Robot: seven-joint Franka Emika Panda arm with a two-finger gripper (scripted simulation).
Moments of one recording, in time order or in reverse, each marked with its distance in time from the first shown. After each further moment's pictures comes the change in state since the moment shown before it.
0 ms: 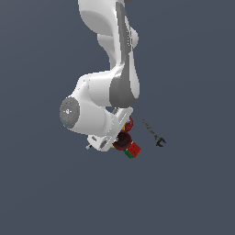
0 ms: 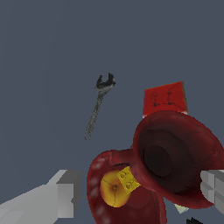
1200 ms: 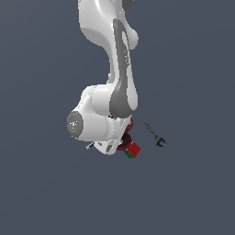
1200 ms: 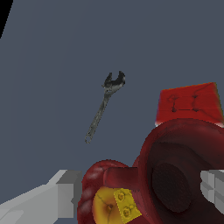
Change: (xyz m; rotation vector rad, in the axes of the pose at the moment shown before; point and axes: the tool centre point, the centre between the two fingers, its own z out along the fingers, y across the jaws) arm 0.001 0.006 0.039 0.078 0.035 -0.113
